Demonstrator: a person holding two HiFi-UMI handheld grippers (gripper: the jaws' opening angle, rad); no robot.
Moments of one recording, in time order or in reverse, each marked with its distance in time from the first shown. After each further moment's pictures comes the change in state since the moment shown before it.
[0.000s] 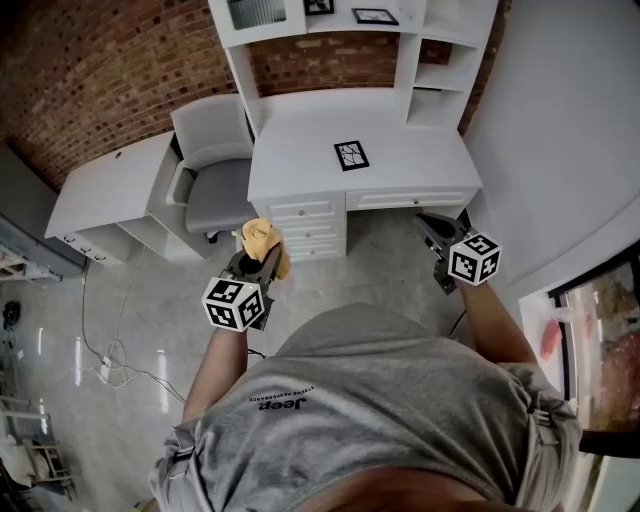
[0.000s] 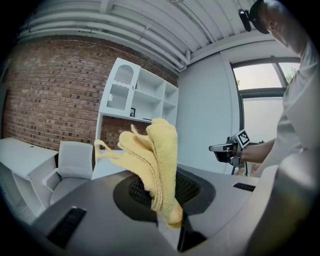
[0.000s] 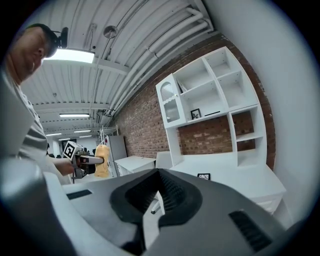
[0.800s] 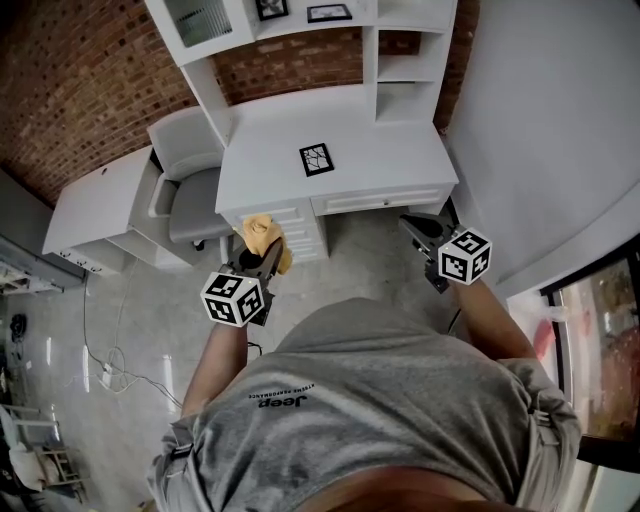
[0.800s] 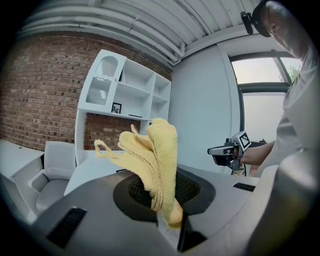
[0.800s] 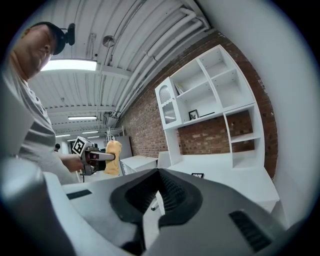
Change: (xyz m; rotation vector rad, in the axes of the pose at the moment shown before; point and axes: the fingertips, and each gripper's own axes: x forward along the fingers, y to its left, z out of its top) left arm 0.116 -0.100 0.024 0.016 0.029 -0.033; right arm -0.059 -0.091 0.003 -0.012 0.006 0.090
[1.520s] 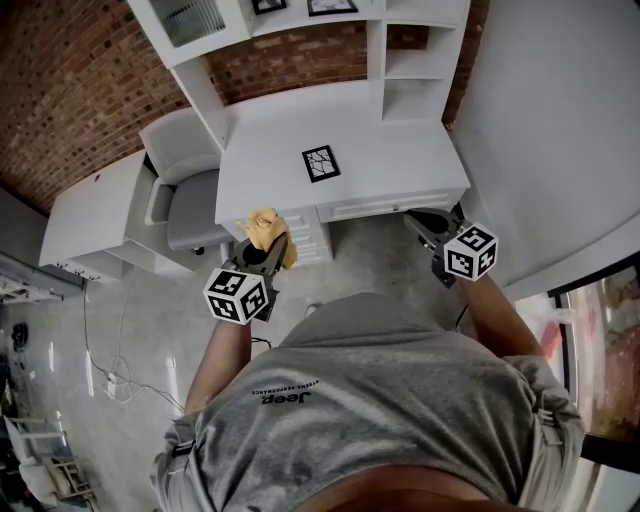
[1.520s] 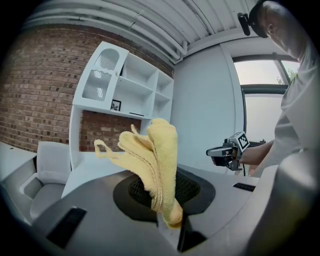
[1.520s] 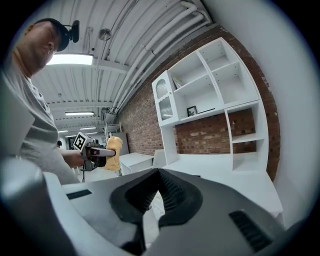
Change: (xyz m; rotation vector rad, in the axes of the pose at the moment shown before) left arm 0.057 0.057 0.010 0.010 -0.003 -0.044; right arm 0.059 -0.045 0.003 -0.027 0.026 -0.023
